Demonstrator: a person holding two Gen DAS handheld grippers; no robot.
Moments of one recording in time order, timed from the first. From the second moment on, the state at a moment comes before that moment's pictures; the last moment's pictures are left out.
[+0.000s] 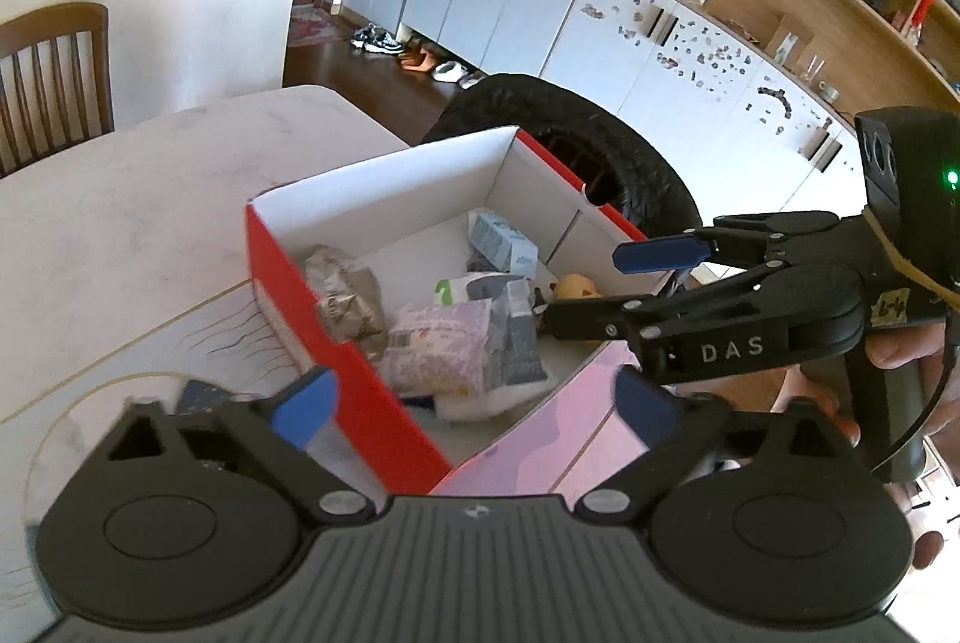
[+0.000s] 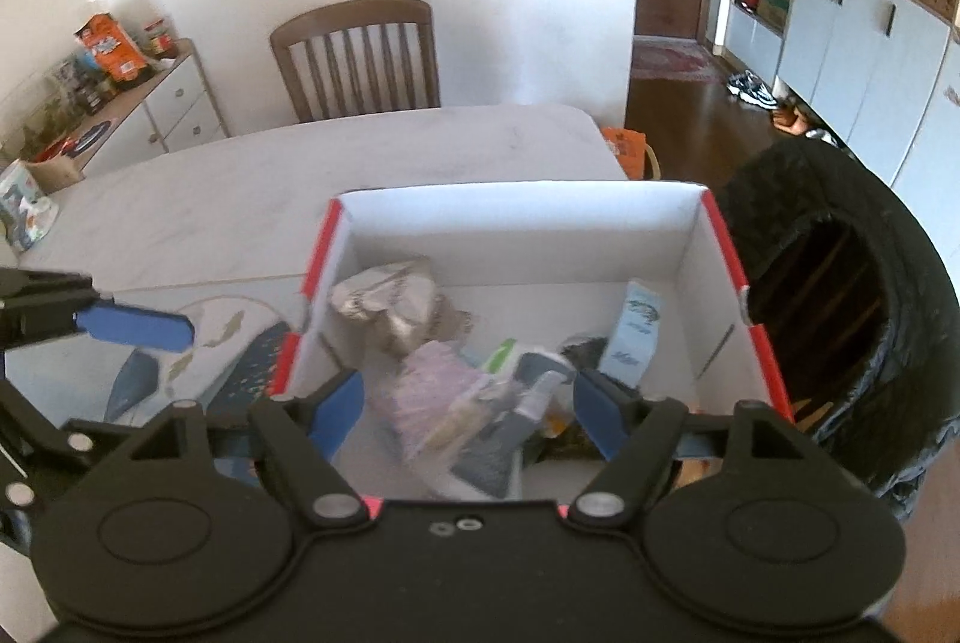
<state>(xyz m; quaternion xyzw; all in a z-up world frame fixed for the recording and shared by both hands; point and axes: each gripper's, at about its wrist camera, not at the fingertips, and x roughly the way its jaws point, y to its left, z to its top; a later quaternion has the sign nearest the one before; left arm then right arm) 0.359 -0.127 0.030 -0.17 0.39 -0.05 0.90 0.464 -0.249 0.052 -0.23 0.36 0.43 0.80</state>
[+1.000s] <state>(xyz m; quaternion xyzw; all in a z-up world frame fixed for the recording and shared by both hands) 0.225 -0.029 0.012 -0.14 0.40 -0.04 0.90 0.305 -0.219 0.012 -0.25 0.35 0.42 0.80</state>
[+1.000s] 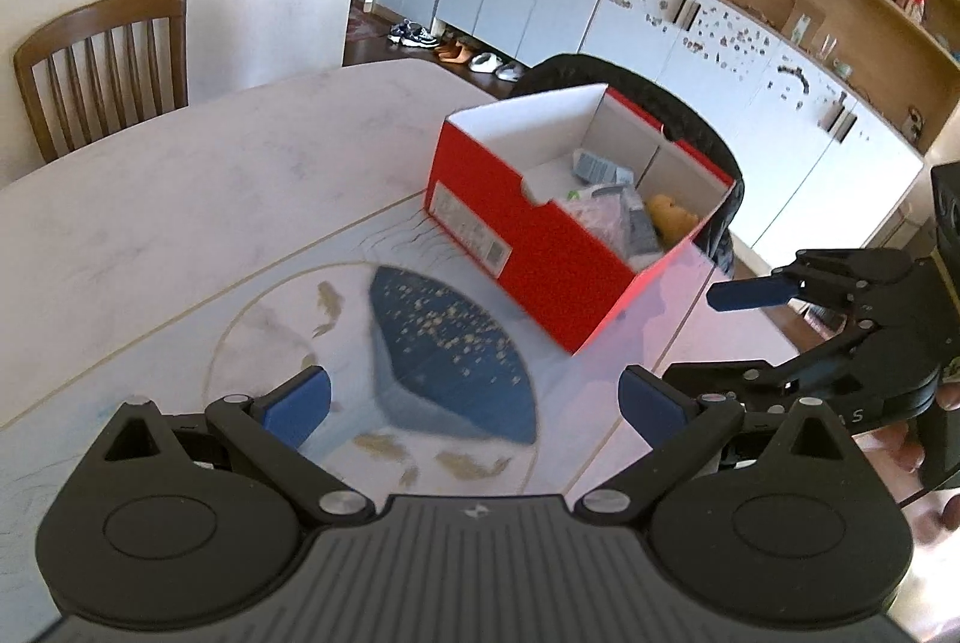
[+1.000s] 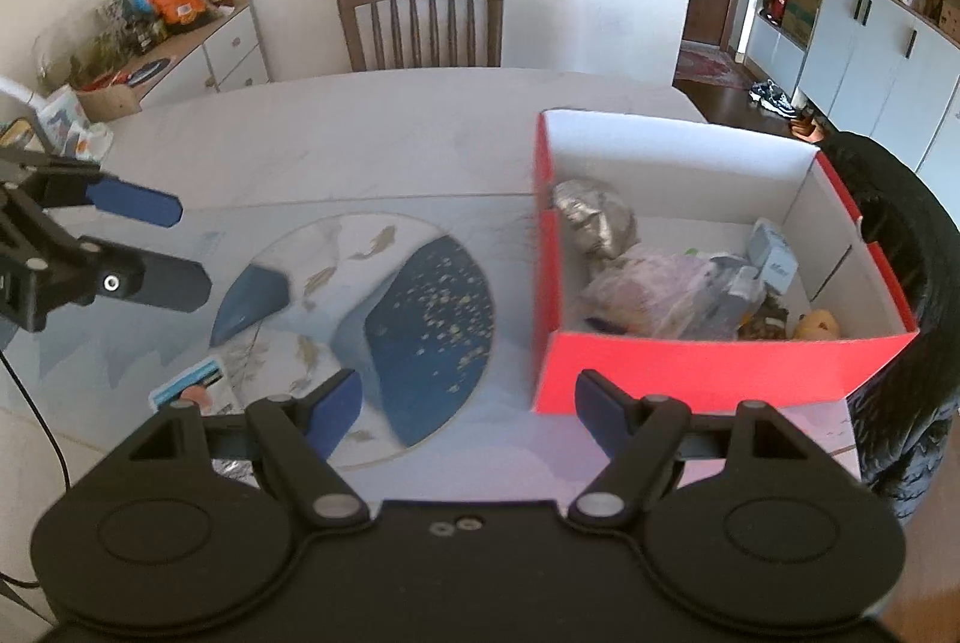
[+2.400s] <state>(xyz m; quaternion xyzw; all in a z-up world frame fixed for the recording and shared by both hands) 0.134 -0.024 -0.103 -0.05 0.49 -0.07 0.87 0.246 -0.202 -0.028 -0.27 0.38 0.41 0.79</state>
